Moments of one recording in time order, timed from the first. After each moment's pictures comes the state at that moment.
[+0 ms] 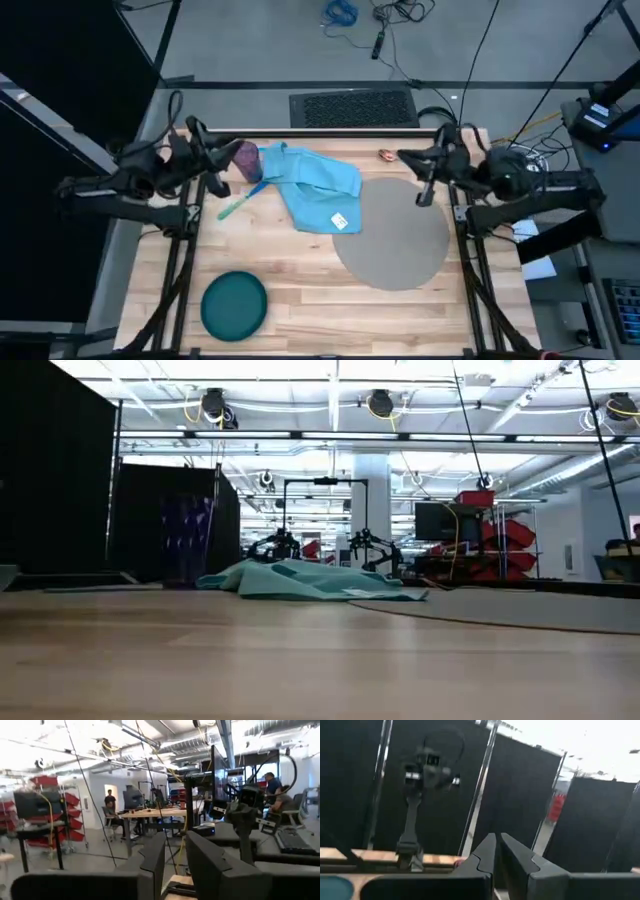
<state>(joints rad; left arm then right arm) 0.04 0.71 0.92 0.14 -0.32 0.25 0.03 0.80 0.95 0.02 0.36 -0.29</state>
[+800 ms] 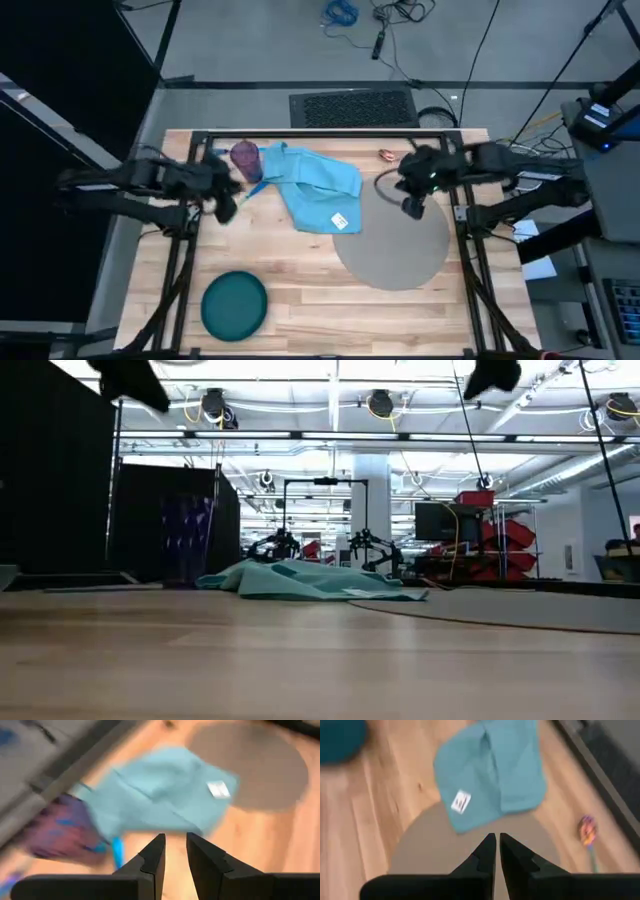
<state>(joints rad) -0.04 0.84 0.95 -0.92 -0.27 -0.44 -0.03 1.13 1.26 -1.10 0.17 0.31</state>
